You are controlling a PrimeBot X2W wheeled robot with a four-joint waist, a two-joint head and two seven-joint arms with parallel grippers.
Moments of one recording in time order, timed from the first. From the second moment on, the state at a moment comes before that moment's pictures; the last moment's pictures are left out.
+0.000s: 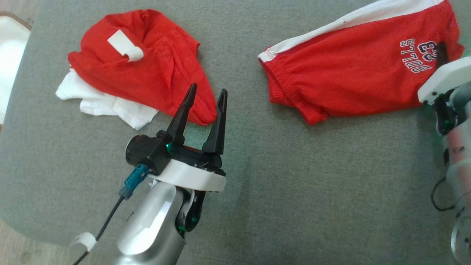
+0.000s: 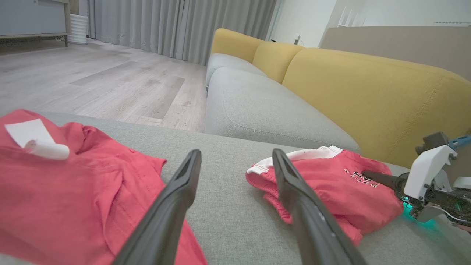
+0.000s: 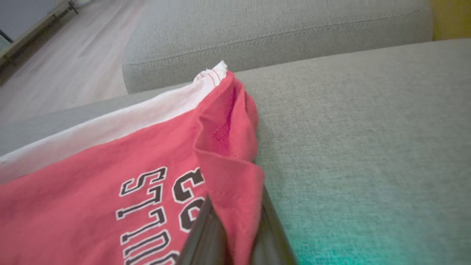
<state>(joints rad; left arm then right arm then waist) -0.41 0.04 -0.51 0.25 -0.46 -0.03 -0.26 -0.91 -0.24 -0.22 1.14 0.11 0.13 -0.03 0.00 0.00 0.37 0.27</state>
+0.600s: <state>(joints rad) -0.32 0.04 -0.44 0.26 -0.45 -0.05 -0.26 -0.73 -0.23 -0.34 1.14 0.31 0.13 -0.22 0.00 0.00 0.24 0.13</state>
